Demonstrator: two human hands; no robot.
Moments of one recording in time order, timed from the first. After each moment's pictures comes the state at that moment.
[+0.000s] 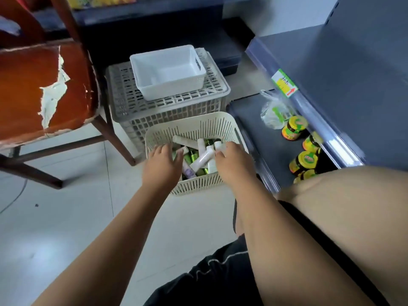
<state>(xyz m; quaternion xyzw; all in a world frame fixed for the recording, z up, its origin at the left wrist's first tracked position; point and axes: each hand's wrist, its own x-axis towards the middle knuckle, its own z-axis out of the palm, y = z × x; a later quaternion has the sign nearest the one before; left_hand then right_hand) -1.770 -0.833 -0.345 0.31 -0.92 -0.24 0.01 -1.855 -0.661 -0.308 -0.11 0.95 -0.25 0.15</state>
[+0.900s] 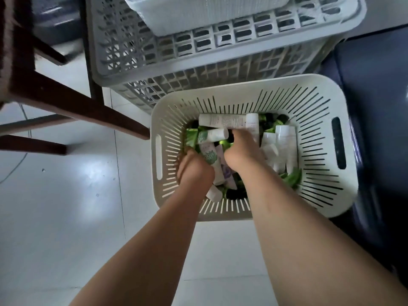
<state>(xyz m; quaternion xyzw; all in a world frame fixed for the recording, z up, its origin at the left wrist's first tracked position) -1.872 -0.889 -0.550 0.55 -0.77 -0.24 -0.20 -1.973 -0.816 -0.544 -0.14 0.89 -0.18 0.39</state>
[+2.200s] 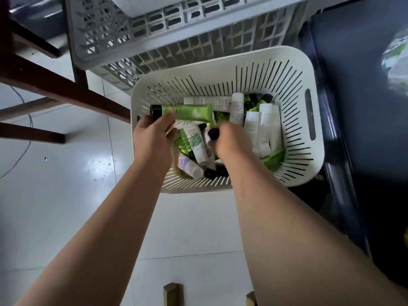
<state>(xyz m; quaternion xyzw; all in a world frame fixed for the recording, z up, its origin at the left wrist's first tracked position) -1.866 -0.899 -0.488 0.54 -0.40 -0.70 0.24 -1.965 -0.782 -0.546 -0.20 0.90 -0.18 0.35</state>
